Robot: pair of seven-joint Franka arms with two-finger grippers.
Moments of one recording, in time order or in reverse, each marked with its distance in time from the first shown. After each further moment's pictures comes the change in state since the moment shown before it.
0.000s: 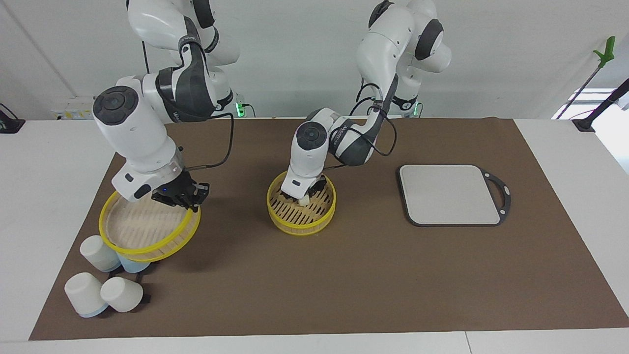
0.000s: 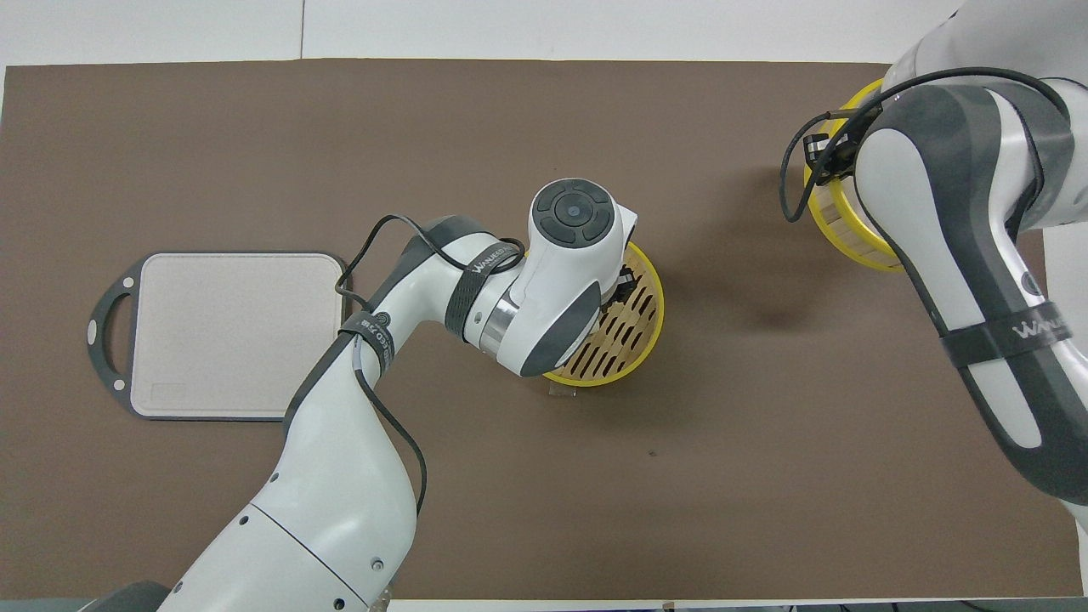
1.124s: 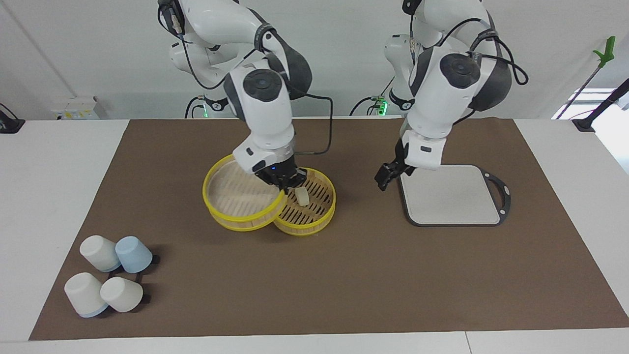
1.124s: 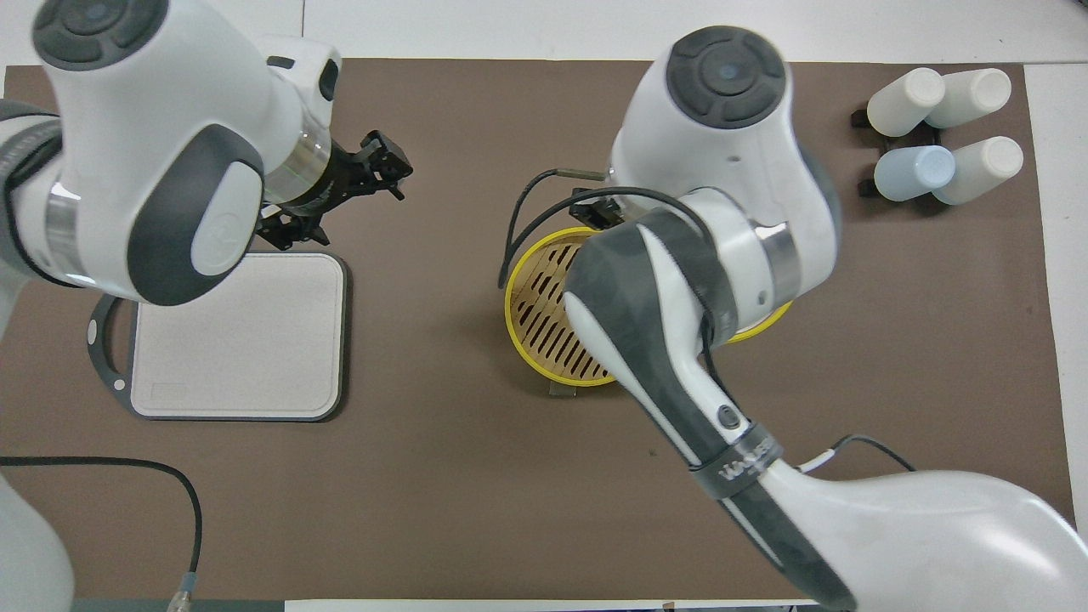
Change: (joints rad) left arm 0.328 -0.346 0.103 0.009 0.006 -0.307 0.167; right arm 0.393 0.055 0.011 0.022 0.000 0.065 0.672
